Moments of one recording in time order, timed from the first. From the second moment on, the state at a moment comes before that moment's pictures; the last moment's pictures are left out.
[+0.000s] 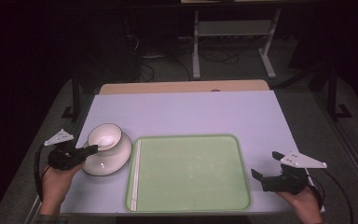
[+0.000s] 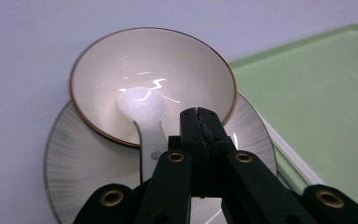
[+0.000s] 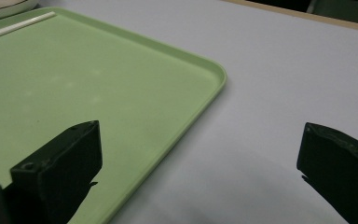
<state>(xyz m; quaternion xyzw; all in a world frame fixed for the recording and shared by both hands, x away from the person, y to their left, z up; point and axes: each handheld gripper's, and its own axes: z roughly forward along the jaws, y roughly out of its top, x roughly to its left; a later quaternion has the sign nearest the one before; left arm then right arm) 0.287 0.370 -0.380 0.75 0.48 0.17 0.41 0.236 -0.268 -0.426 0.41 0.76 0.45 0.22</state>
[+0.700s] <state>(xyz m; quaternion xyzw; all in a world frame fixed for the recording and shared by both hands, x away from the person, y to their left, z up) 0.296 0.401 -0.378 0.73 0.50 0.18 0.43 0.236 -0.267 -0.427 0.41 0.76 0.45 0.22</state>
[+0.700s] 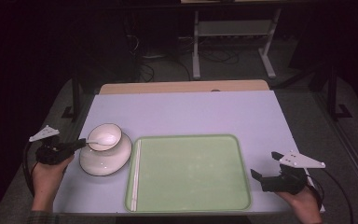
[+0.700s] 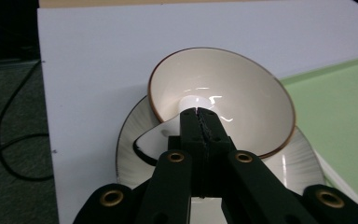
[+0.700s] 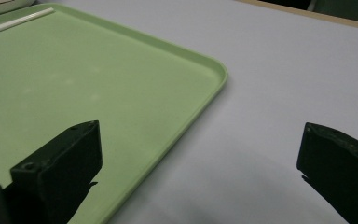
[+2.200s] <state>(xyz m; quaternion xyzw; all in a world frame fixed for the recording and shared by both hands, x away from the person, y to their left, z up) 0.325 0.430 -0.398 0.73 0.51 0.11 0.43 0.234 -0.268 -0.425 0.41 0.76 0.45 0.23</state>
